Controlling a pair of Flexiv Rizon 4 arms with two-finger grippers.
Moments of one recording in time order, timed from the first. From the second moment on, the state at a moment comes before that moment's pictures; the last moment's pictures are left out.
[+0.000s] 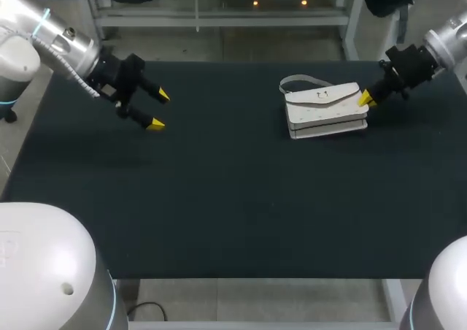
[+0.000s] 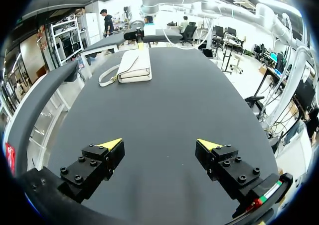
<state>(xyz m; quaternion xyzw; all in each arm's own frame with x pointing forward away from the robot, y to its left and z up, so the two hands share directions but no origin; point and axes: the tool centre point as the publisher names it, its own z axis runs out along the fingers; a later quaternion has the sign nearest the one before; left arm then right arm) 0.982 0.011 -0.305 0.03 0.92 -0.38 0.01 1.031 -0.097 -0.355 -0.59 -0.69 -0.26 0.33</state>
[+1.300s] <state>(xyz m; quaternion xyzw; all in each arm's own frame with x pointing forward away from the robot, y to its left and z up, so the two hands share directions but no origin) 0.982 0.011 -0.305 0.03 0.92 -0.38 0.01 0.999 0.002 -0.366 -0.59 -0.68 -0.33 0.28</state>
